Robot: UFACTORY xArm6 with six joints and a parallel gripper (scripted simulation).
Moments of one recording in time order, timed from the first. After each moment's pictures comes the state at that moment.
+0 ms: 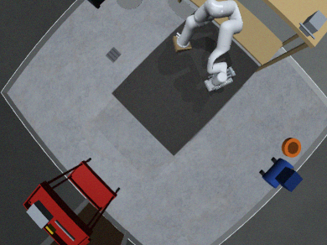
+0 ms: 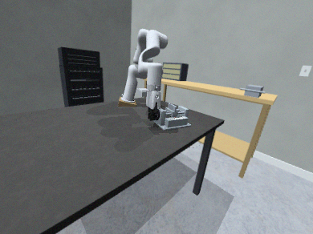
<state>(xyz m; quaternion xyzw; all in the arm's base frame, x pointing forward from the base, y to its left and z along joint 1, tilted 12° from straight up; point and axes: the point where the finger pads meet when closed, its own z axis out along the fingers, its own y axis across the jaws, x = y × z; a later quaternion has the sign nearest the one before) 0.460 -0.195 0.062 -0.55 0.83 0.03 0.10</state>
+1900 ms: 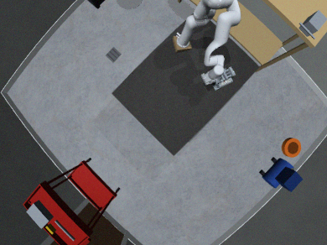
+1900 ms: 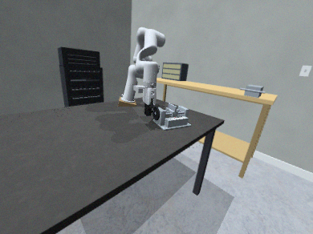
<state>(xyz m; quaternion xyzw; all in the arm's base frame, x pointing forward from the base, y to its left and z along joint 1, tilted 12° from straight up) 0.407 -0.174 0.066 -0.55 0.83 0.04 0.10</state>
